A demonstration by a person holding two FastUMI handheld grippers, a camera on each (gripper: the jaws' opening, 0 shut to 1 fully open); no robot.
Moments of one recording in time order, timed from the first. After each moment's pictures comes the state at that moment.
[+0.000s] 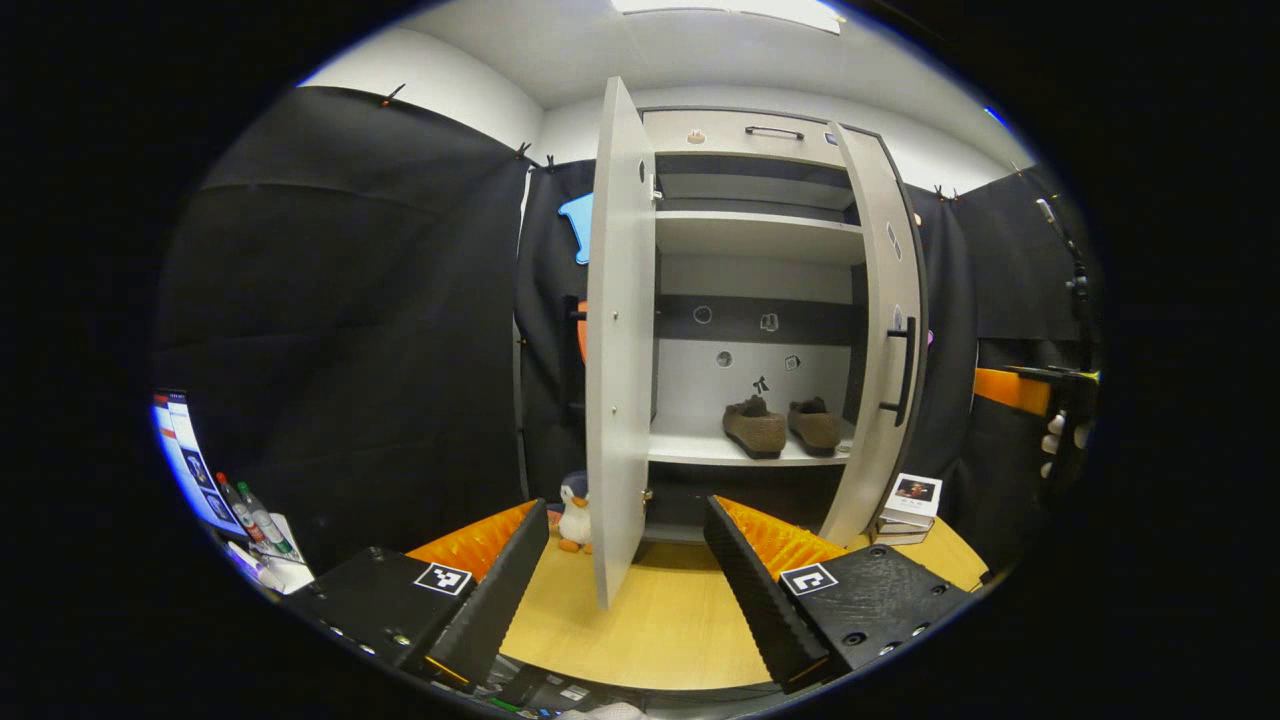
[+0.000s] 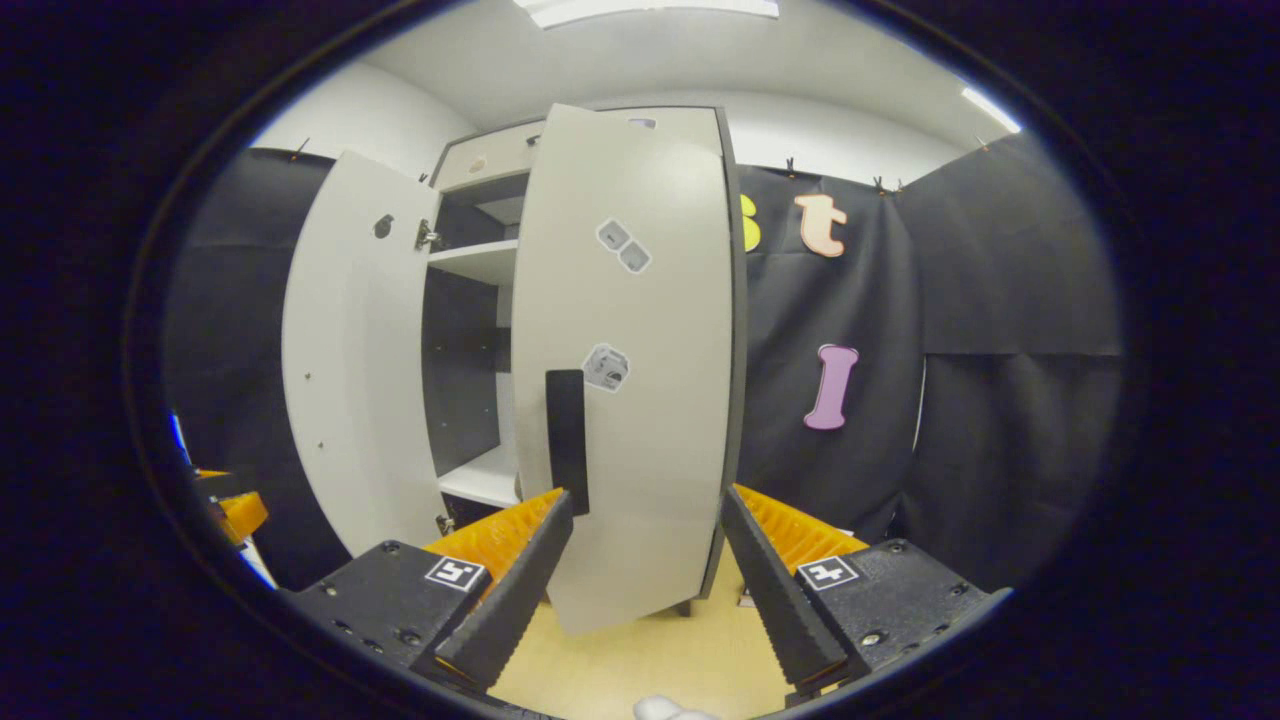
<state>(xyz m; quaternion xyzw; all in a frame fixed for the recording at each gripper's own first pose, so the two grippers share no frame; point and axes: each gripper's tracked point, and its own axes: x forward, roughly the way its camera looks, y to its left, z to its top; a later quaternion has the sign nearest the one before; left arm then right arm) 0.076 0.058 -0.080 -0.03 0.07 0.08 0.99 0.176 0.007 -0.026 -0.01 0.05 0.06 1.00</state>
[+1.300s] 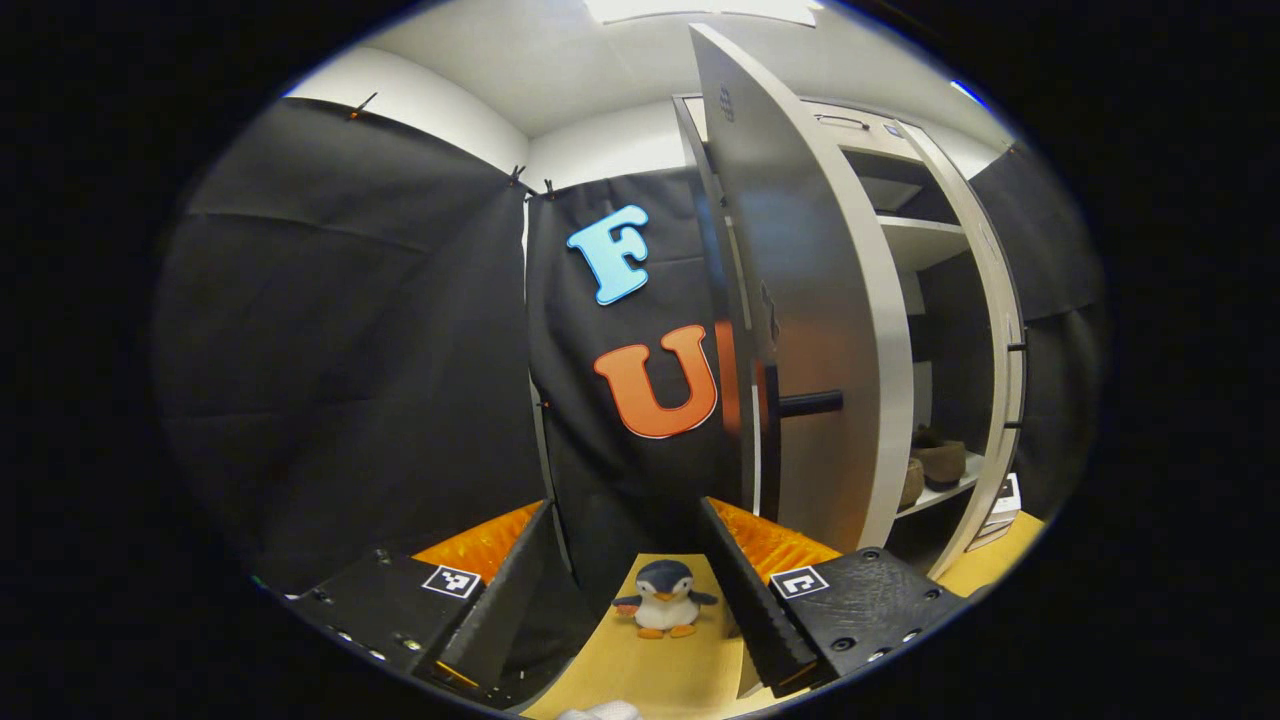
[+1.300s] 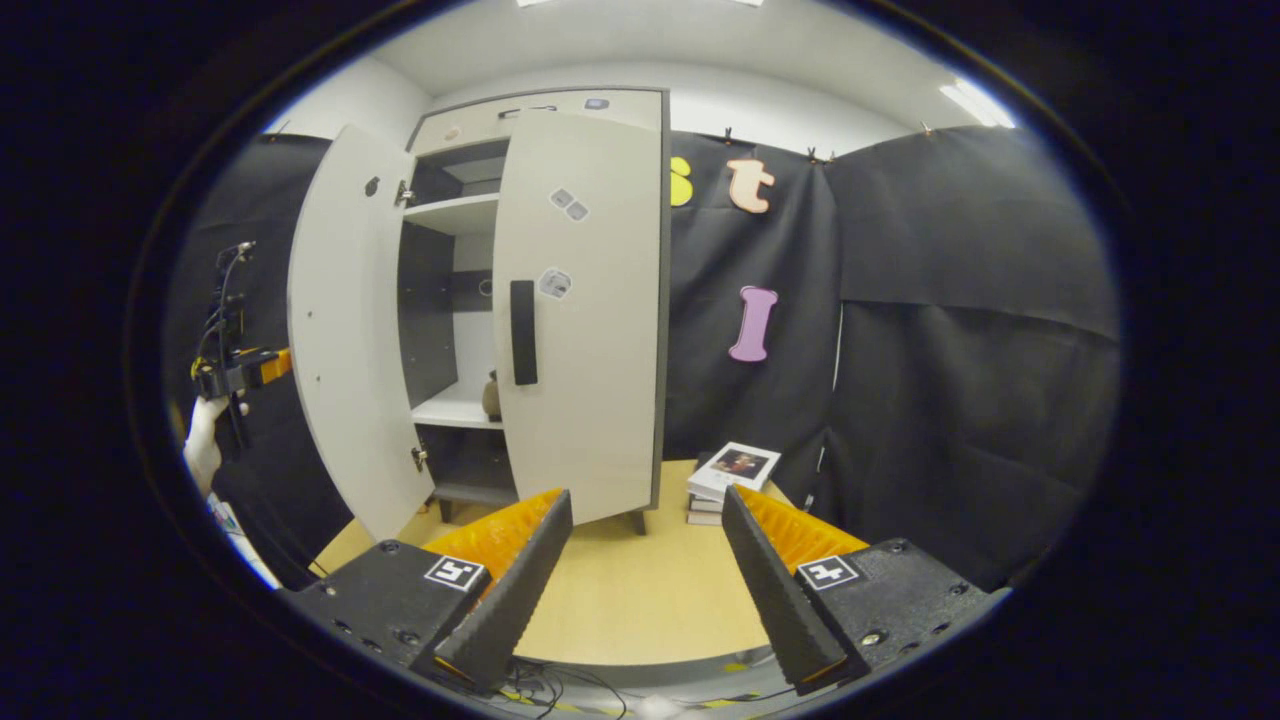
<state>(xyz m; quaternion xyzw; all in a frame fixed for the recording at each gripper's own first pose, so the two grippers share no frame) 0.231 0.196 -0.050 0.04 0.01 0.08 1.00 0.058 -0.015 -0.084 0.00 0.12 -0.04 0.99</state>
